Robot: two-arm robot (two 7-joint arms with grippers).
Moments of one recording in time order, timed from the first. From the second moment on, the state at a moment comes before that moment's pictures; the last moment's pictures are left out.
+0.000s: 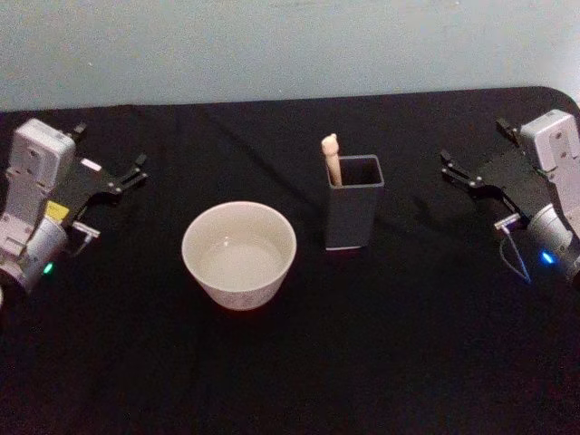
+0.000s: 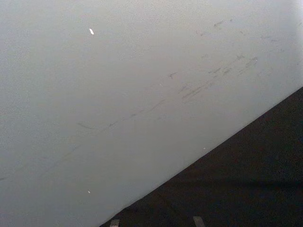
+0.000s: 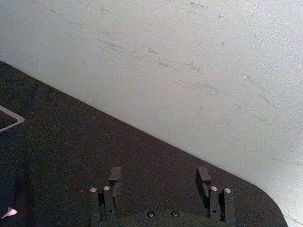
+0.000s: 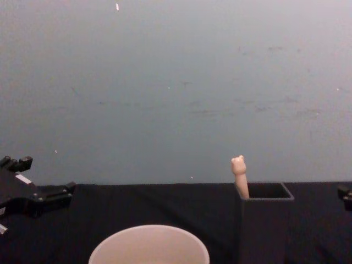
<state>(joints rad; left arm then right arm) -0.20 0.60 0.45 -1.41 -0.25 -0.12 0.03 0.20 0.60 -0.45 -1.41 0.25 -0.12 -0.03</state>
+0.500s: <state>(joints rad) -0.20 0.60 0.45 -1.41 -0.25 -0.12 0.03 0.20 0.60 -0.45 -1.41 0.25 -0.12 -0.03</state>
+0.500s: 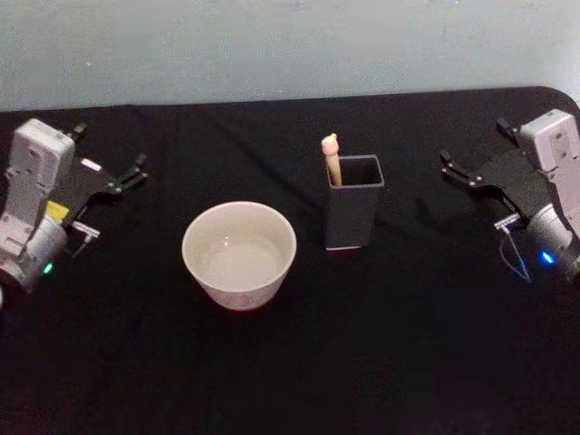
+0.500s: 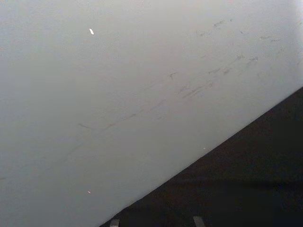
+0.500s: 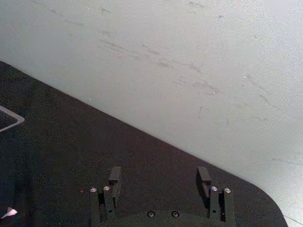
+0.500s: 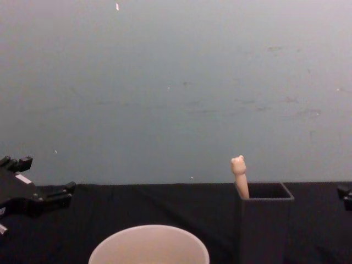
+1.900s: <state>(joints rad) -0.20 0.60 0.45 -1.41 -0.25 -0.12 0.03 0.20 0.60 -0.45 -1.41 0.25 -0.12 -0.03</state>
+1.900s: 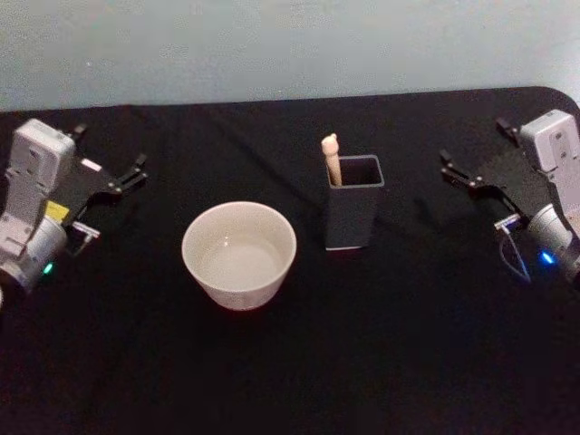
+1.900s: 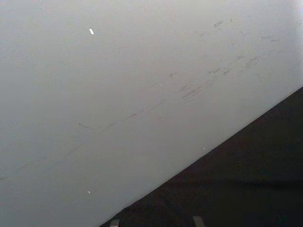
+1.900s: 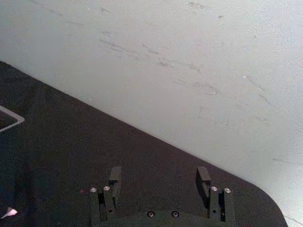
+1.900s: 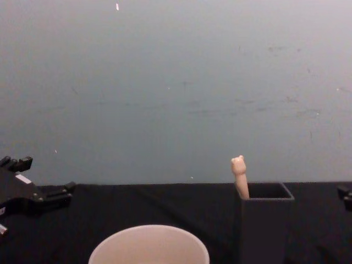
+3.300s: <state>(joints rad) -0.20 0.60 0.45 -1.41 -0.25 -0.12 0.03 0.15 0.60 -0.35 -1.64 0.53 0.07 0.36</state>
